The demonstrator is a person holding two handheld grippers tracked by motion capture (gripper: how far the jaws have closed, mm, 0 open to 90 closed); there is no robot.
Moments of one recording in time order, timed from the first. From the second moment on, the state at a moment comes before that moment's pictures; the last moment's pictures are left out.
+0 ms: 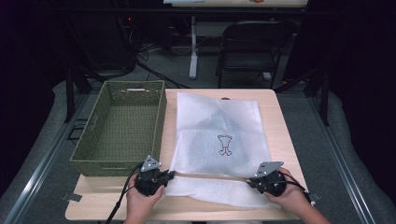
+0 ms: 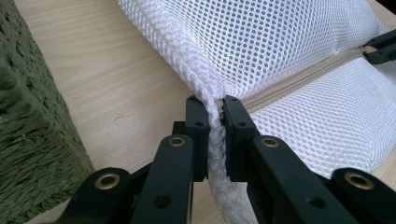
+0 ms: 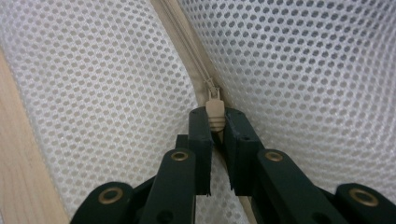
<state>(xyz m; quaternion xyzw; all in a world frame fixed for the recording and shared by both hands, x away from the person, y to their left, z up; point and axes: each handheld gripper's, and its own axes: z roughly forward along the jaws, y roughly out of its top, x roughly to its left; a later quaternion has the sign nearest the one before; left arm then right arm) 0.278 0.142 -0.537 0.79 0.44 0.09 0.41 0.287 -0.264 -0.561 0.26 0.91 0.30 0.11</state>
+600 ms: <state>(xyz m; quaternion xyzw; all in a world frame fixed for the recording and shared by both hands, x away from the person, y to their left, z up) 0.278 0.143 -0.537 0.79 0.45 0.09 0.41 0.290 -0.271 -0.556 0.23 0.92 0.30 0.11</state>
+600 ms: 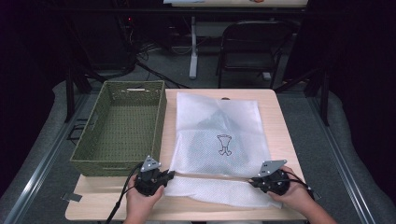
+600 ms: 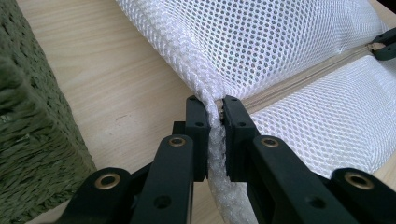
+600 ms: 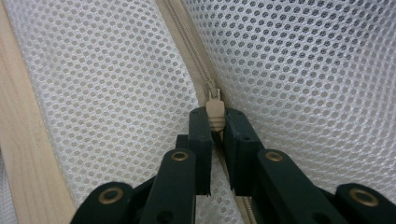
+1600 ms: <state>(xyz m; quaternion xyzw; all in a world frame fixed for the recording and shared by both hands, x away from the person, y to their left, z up) 0.279 0.145 -0.536 0.79 0.44 0.09 0.41 0.291 -0.256 -0.549 0.21 0.93 0.29 0.11</state>
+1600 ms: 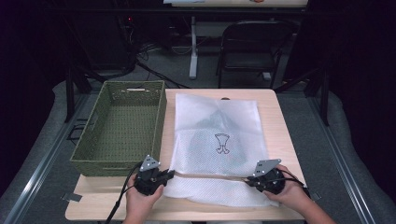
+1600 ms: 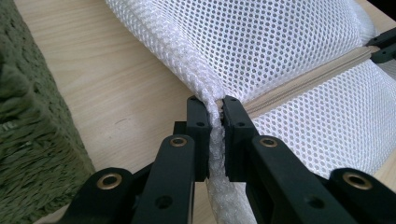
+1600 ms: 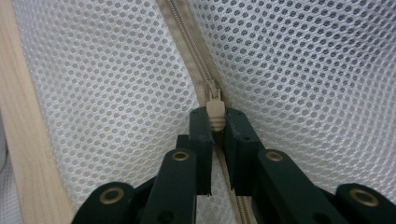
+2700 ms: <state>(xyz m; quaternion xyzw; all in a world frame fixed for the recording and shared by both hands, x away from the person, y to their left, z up) 0.280 0.152 -0.536 0.79 0.46 0.10 0.39 0.280 -0.319 -0.554 0.27 0.92 0.26 0.12</state>
